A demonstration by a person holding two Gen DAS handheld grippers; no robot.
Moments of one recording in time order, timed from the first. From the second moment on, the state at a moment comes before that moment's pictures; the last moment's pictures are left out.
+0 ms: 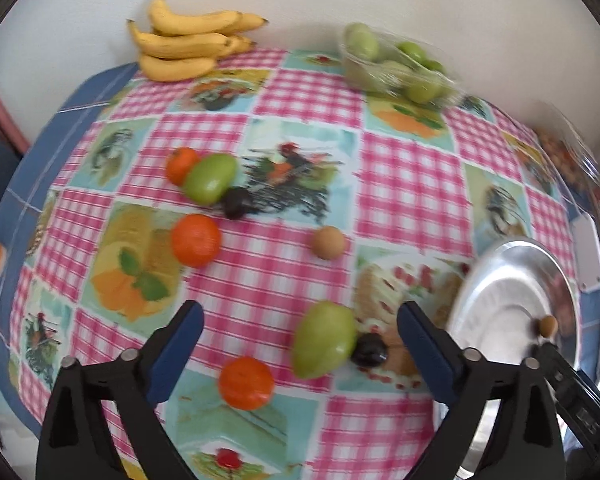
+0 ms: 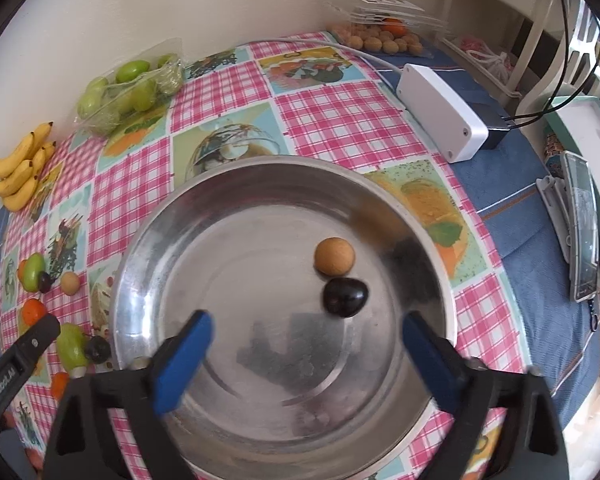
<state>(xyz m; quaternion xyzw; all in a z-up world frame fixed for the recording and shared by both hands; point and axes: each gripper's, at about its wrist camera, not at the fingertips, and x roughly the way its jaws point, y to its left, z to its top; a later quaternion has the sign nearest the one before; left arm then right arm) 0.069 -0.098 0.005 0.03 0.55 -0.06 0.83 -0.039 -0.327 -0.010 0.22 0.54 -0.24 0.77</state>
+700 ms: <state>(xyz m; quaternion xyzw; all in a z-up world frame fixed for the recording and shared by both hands) 0.067 -0.052 0.013 0.02 0.53 -0.02 0.85 -0.028 -0.279 0.011 0.25 0.50 -0.14 0.82</state>
